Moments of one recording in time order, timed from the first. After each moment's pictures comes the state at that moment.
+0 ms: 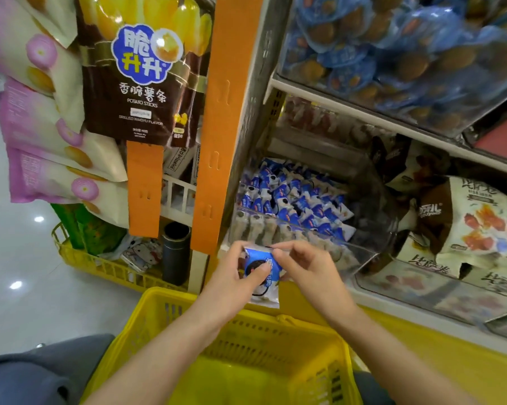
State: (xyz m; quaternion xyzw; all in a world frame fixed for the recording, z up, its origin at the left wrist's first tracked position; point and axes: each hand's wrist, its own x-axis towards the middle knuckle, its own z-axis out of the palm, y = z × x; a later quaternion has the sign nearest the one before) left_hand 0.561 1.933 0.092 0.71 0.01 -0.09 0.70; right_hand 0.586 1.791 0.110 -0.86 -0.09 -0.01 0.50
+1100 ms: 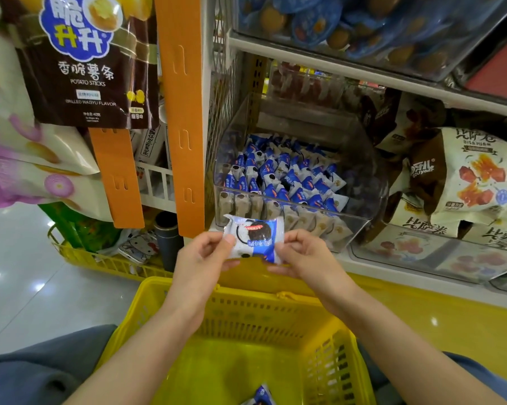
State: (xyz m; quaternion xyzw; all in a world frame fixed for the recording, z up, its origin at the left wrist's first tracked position) left_hand 0.568 1.931 0.070 0.64 0.11 0.03 0.76; right_hand 0.583 1.772 0.093 -0.74 0.04 0.12 0.66
